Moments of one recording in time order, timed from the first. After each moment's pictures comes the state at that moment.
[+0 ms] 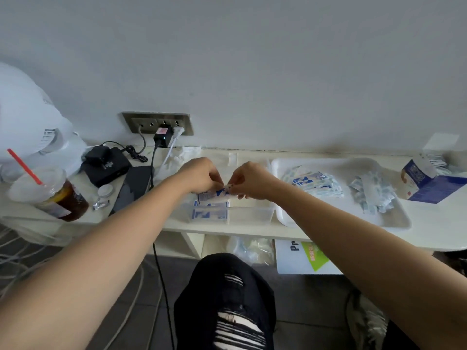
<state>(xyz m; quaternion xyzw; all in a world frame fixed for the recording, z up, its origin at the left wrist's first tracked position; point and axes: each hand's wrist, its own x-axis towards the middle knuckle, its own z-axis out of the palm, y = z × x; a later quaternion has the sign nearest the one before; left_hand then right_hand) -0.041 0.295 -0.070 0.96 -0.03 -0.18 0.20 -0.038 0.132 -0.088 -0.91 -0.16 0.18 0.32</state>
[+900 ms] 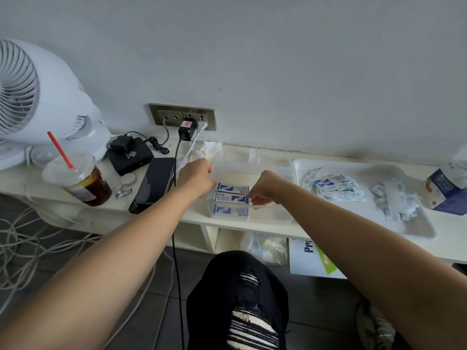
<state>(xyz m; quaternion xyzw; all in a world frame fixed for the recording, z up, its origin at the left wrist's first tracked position) -0.066 0.339 -0.092 0.97 0.11 -0.06 0.21 -0.027 0.170 -0.118 -0.87 0.08 0.30 0.39</state>
